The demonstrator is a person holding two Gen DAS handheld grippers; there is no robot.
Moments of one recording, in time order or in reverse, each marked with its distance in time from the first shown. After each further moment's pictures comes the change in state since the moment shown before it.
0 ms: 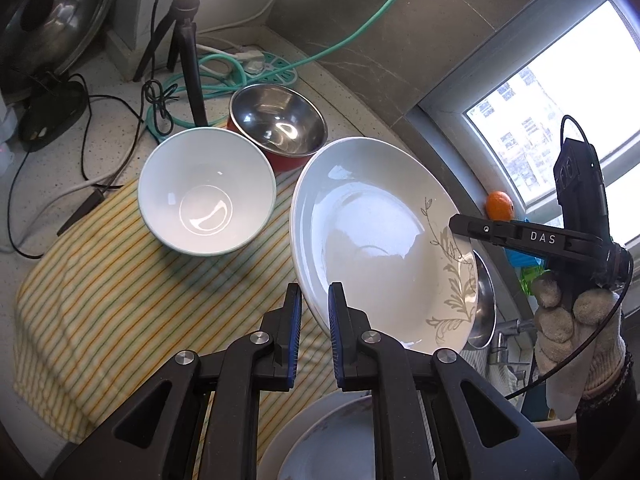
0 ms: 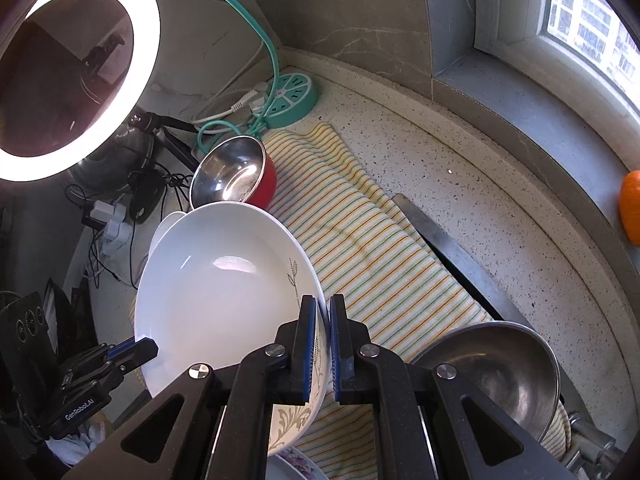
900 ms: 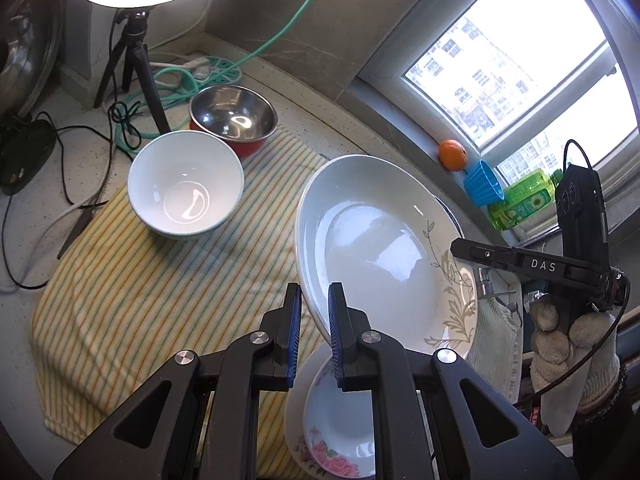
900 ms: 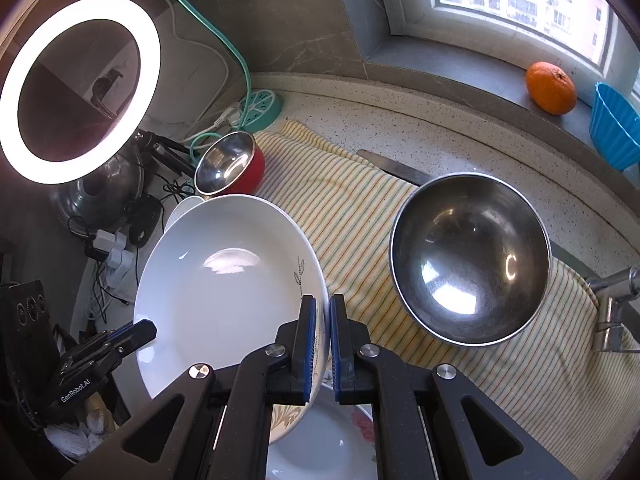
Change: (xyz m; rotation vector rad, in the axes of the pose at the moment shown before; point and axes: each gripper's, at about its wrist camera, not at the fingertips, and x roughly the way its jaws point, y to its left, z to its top) left arm -0.027 0.000 -0.021 0.211 0.060 -0.113; right arm -0.045 0.014 -0.105 0.233 -0.116 -0.062
